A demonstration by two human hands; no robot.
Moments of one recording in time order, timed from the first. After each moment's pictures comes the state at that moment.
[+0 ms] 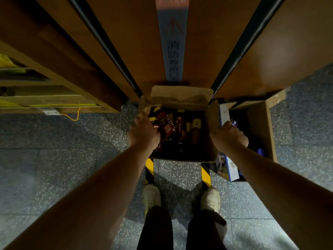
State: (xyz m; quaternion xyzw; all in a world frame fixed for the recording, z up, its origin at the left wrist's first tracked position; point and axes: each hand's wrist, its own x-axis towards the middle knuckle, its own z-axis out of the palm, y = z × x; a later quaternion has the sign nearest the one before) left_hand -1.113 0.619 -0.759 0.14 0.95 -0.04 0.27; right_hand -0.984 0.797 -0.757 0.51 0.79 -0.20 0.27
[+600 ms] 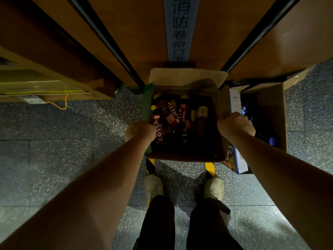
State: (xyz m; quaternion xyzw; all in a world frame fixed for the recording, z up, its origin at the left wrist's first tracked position) left_hand -1.138 0.607 -0.838 -0.04 0.91 0.04 0.40; right_hand -1.012 0.800 -0.811 0.56 0.75 -0.19 0.28
